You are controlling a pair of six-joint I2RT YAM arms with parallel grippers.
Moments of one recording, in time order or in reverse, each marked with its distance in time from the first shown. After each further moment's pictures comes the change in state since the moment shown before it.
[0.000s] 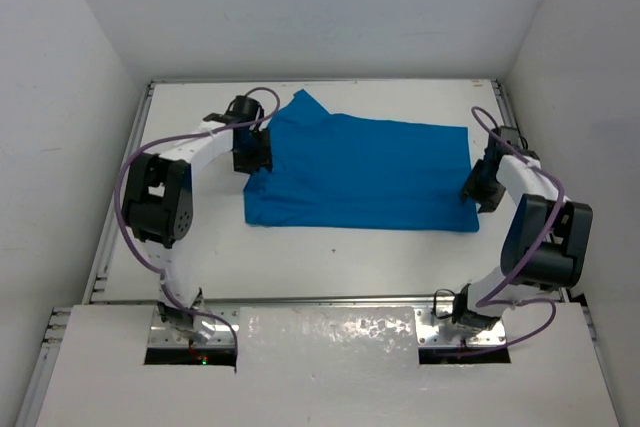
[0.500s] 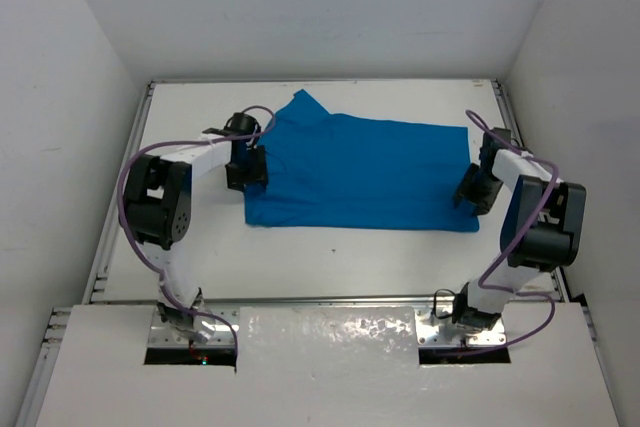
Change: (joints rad) left arm 0.013 -0.027 -0.139 0.037 -0.044 -0.020; right arm 0.005 0.124 0.040 -0.008 -0.052 0.002
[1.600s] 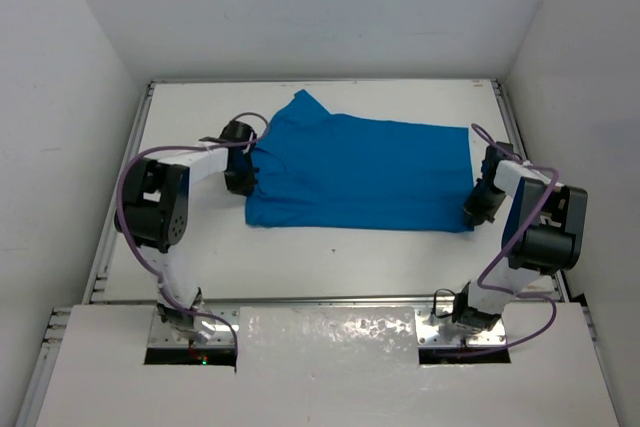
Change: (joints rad) left arm 0.019 -0.023 -0.104 0.071 -0.062 -0.058; right arm -0.040 -0.016 -0.116 0.052 0.054 0.045
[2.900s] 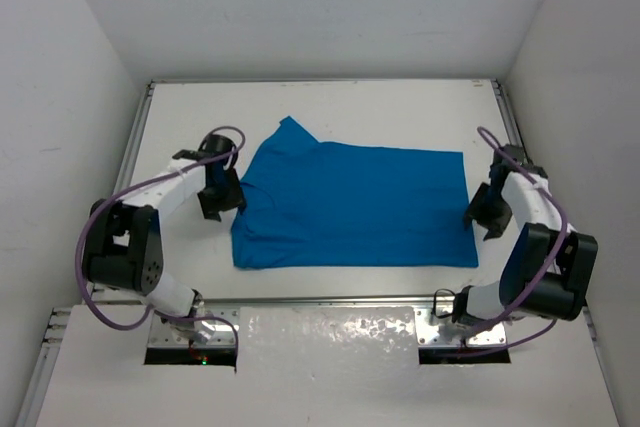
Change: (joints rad) left arm 0.036 -0.329 -0.223 -0.233 -0.016 -0.106; right arm 0.000 -0.285 -0.084 -0.232 0.009 -0.059
